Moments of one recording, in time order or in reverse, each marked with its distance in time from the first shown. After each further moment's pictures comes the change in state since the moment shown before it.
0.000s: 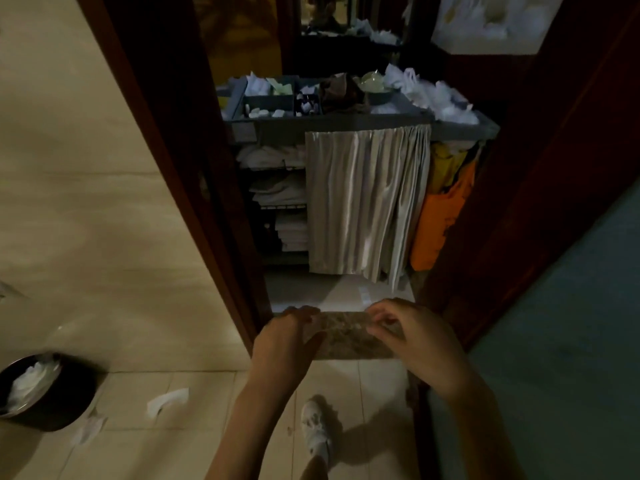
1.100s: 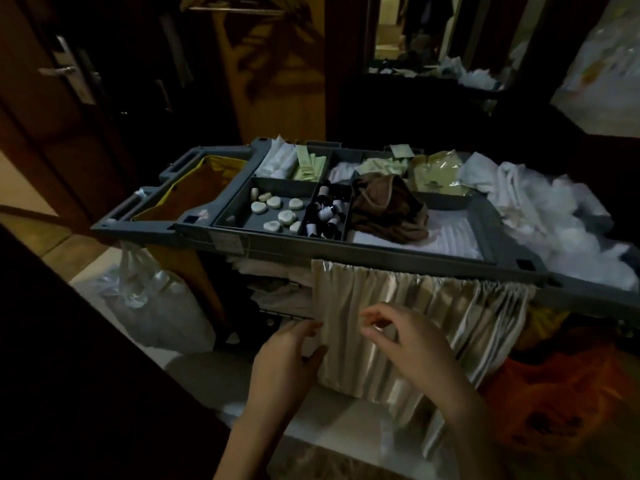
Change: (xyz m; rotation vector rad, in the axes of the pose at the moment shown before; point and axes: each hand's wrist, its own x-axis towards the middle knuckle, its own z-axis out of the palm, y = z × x) left_hand 0.536 0.030 -0.033 -0.129 0.250 -0.209; right_hand 0.564 0.097 -0.161 0.068 -0.082 -0.268
